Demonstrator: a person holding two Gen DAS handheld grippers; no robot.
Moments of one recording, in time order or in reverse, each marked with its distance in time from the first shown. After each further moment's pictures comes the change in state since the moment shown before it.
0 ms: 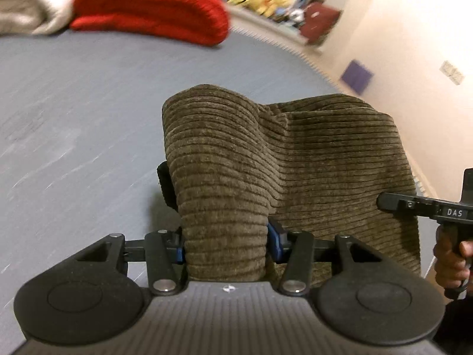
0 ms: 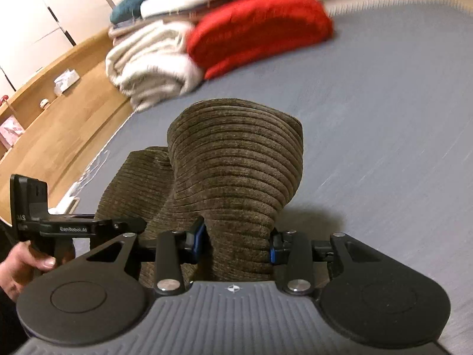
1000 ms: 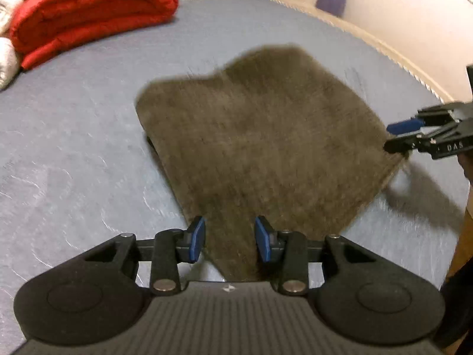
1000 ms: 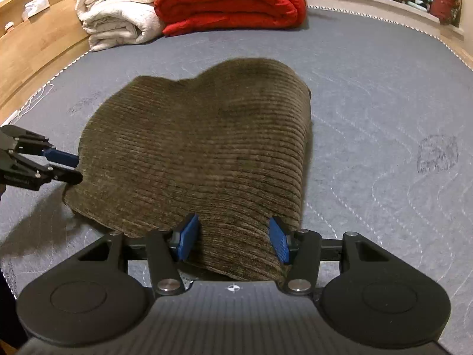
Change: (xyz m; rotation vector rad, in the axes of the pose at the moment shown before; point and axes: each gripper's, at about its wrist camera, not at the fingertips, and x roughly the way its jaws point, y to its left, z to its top) left arm 0.064 -0.057 -0.016 0.330 0.150 0.118; right arm 0.033 -0.084 0.015 -0.226 0.164 -0.243
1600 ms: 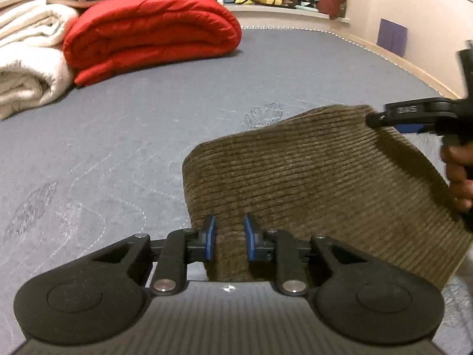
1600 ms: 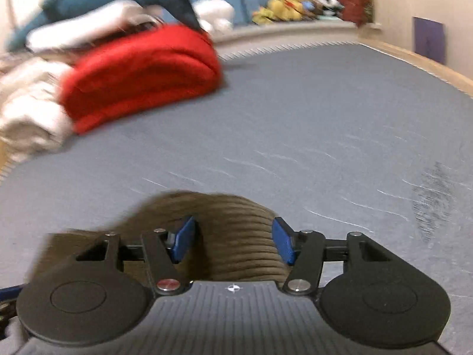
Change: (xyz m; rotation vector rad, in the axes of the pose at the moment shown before) left arm 0.025 0.005 0.043 -0.104 -0.111 0.238; right arm 0.111 -0.007 0.110 0.334 -0.240 -0.276
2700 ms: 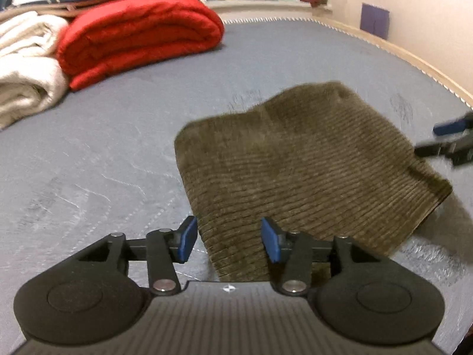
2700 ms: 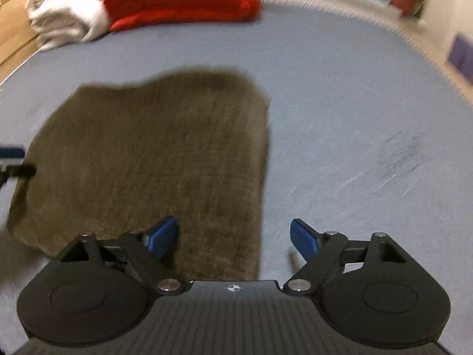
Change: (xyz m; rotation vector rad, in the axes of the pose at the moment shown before) left arm -0.048 -0.015 -0.024 0.064 0.013 -0.007; right arm -0.107 -0.024 -0.057 -0.298 0.173 0.006
